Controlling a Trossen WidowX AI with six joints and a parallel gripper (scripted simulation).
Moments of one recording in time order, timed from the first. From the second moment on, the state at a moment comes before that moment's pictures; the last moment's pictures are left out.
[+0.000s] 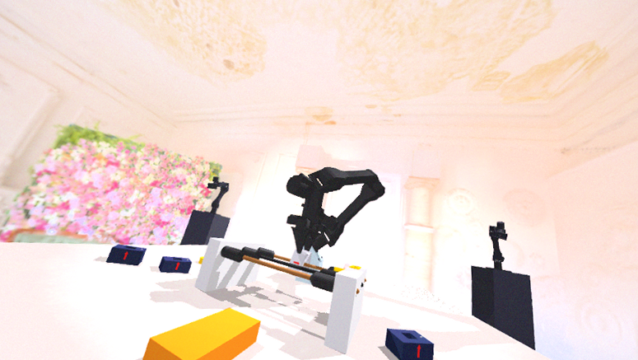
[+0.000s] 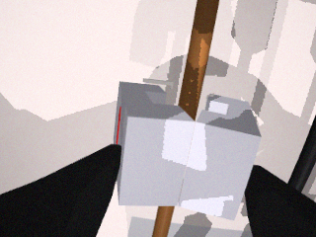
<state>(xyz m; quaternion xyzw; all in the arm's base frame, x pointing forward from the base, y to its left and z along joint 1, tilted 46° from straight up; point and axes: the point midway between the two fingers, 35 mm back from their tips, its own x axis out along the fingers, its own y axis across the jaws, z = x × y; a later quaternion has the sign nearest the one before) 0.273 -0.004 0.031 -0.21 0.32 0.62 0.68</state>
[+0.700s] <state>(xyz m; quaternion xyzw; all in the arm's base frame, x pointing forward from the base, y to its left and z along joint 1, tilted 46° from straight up) 0.273 -0.004 0.031 -0.21 0.32 0.62 0.68</state>
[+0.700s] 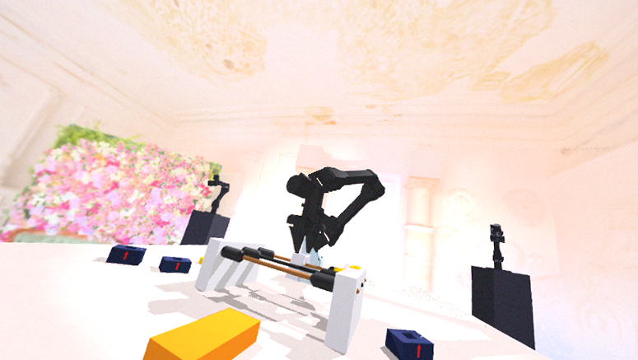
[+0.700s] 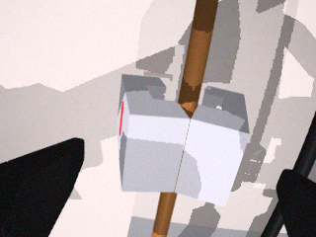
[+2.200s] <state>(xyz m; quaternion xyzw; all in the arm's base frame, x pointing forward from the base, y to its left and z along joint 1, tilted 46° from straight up) 0.275 0.042 -0.015 -0.21 0.32 0.62 0.68</state>
